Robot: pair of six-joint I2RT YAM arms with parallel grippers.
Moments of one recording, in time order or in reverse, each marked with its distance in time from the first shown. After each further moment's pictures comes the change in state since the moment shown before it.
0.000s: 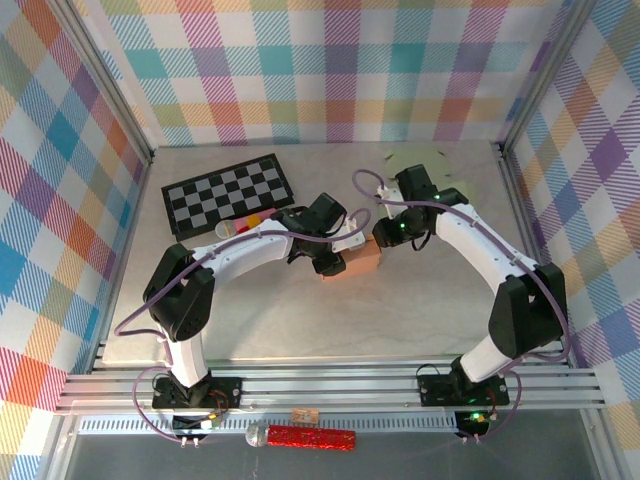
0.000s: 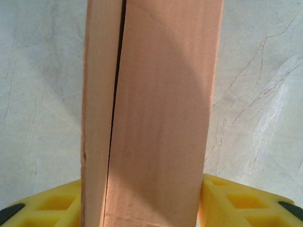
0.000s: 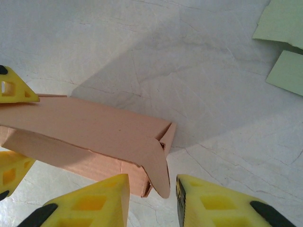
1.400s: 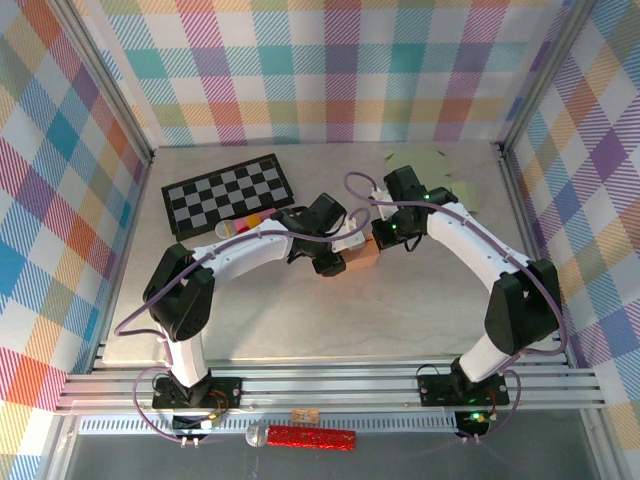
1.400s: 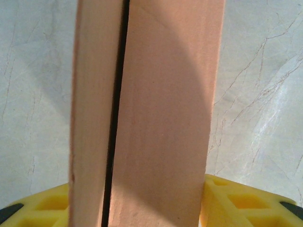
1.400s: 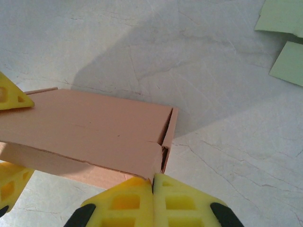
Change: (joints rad) left arm 0.000 0.000 0.001 -0.005 0.000 -0.022; right arm 0.060 0.031 0.027 -0.023 0.079 0.081
